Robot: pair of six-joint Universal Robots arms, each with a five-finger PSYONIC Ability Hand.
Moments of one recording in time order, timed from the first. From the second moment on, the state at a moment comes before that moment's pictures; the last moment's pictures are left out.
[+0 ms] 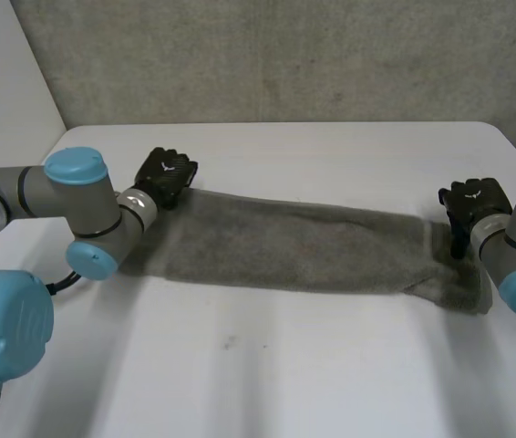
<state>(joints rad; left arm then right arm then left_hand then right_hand) 4.39 -2.68 -0.69 3.24 -1.30 3.67 1.70 -0.85 1.30 -0.13 1.56 2.56 0.96 0.95 0.95 0.95 0.81 0.24 0.30 0.30 0.30 0.14</state>
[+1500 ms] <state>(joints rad) 4.40 -1.86 -1.81 3.43 -1.30 3.38 1.41 -1.13 1.79 -0.20 1.31 2.53 0.18 0.17 0.17 0.17 0.03 0.96 1.17 1.18 1.19 0.96</state>
